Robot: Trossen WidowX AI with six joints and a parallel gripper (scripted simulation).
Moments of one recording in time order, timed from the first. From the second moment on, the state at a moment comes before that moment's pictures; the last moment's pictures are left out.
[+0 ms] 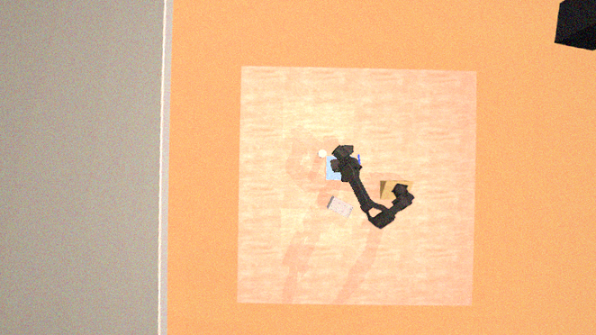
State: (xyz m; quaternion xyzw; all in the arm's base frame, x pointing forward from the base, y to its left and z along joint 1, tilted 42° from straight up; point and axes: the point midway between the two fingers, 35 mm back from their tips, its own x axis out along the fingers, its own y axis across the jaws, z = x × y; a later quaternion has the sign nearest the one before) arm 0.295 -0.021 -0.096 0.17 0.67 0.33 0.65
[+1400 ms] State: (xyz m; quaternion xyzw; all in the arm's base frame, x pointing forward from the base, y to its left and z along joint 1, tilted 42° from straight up) arm 0.310 -0.085 -0.034 0.18 0.68 0.32 0.64
